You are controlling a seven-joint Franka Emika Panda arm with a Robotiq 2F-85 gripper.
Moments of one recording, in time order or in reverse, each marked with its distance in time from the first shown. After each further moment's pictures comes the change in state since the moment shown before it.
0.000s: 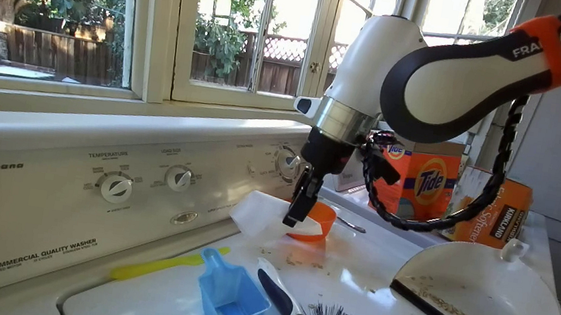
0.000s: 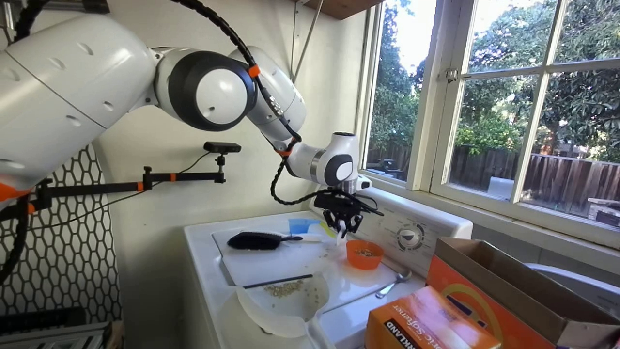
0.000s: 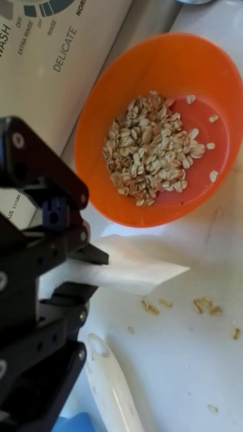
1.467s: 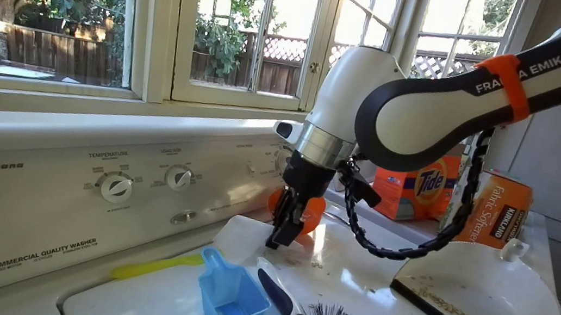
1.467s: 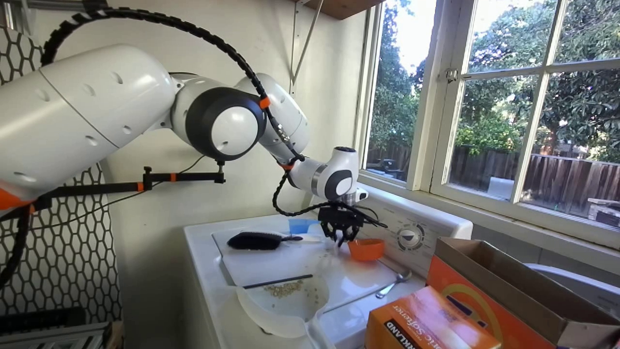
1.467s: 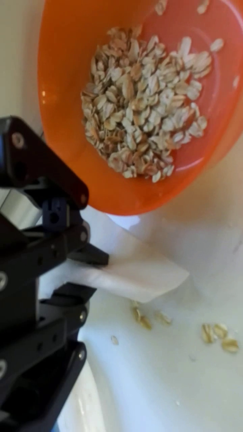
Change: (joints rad) arm -0.001 0.133 0.036 0.113 0.000 0.000 -0.179
